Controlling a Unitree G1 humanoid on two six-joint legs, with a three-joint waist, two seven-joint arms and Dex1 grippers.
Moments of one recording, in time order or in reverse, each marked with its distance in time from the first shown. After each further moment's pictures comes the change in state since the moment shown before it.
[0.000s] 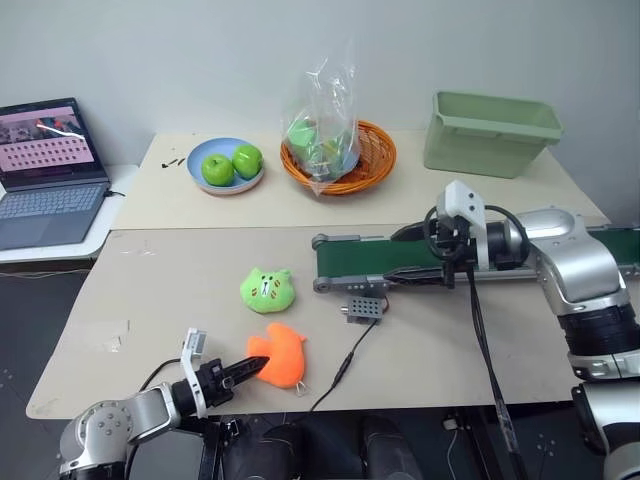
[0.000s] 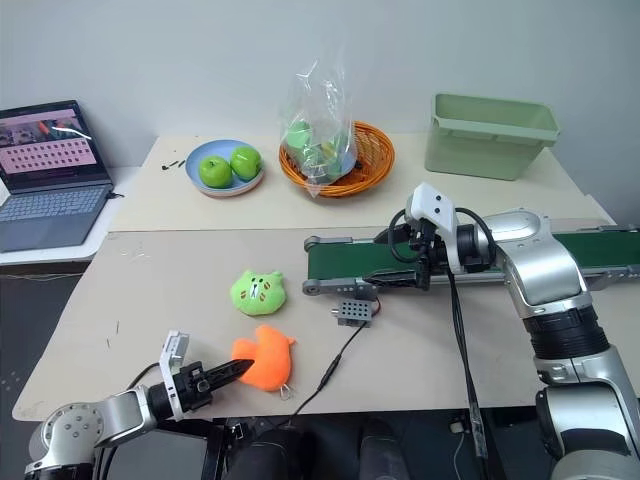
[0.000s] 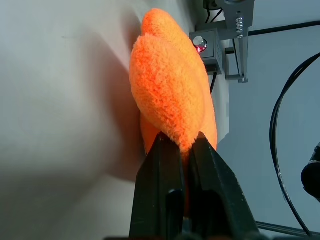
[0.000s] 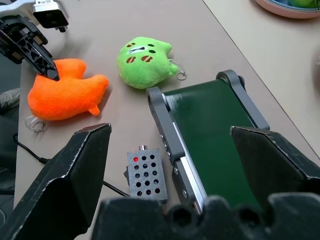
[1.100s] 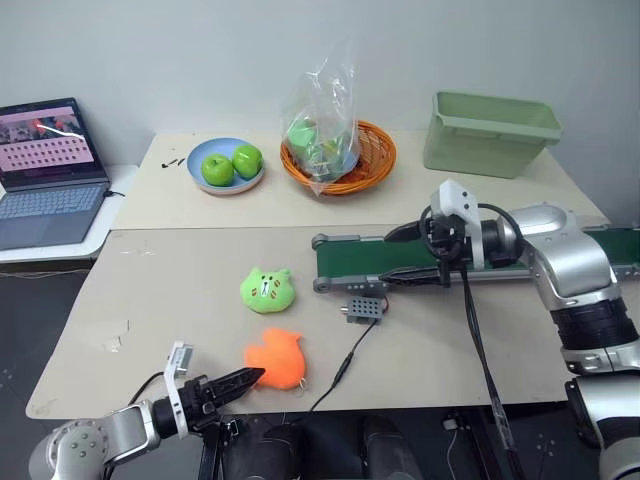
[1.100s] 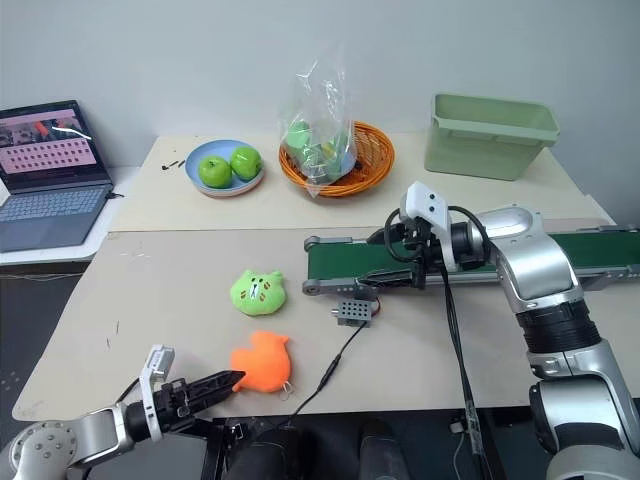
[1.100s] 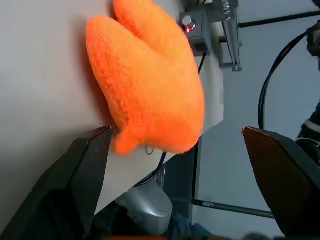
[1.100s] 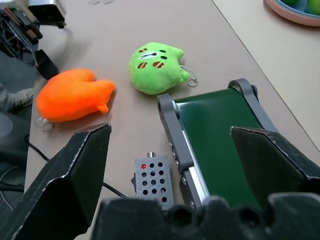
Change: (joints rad) left arm 0.103 0.069 0.006 -0.070 -0.035 0.047 -0.049; right arm -0.032 0.020 0.020 0.031 0.001 -0.020 0.039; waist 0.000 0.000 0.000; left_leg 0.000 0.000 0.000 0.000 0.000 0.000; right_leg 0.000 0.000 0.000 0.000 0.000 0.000
